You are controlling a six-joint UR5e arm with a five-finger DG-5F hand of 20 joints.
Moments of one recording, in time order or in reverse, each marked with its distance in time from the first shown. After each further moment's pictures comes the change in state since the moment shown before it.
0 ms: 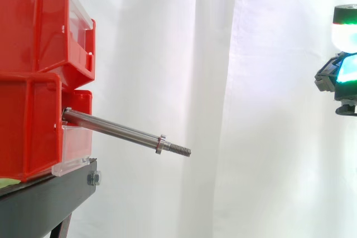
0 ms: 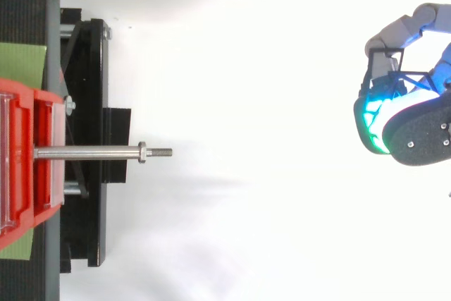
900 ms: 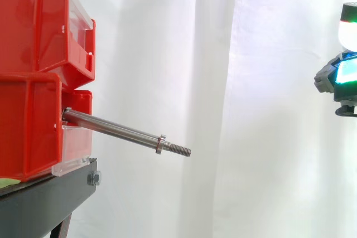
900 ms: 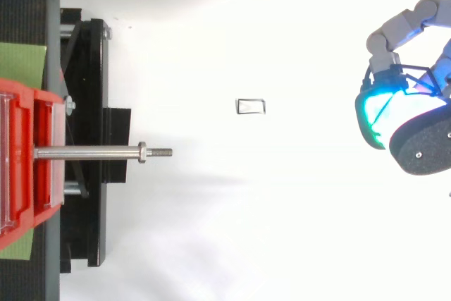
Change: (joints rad) arm -0.007 0.000 0.000 0.000 -0.006 0.001
